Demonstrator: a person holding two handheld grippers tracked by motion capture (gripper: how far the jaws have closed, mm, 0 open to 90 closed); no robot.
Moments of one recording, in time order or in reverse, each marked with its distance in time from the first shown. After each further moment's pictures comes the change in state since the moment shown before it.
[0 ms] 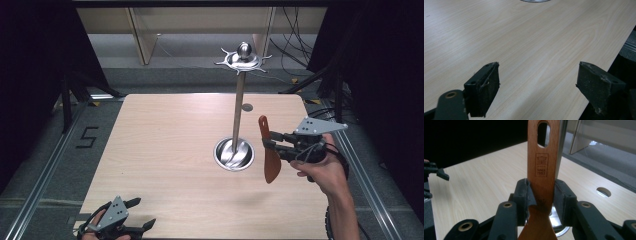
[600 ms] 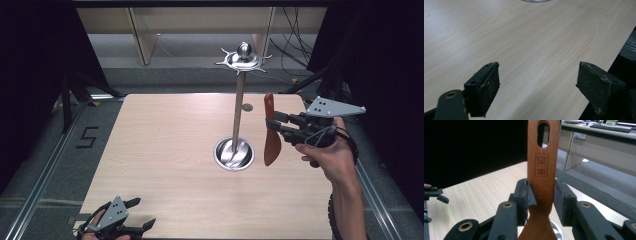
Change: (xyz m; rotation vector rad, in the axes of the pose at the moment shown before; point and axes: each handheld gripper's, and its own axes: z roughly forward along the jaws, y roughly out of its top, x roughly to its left) left arm 0.002 0.000 -0.001 0.003 0.002 0.029; right arm -0.002 0.045 -0.016 -0.111 -0.028 -0.010
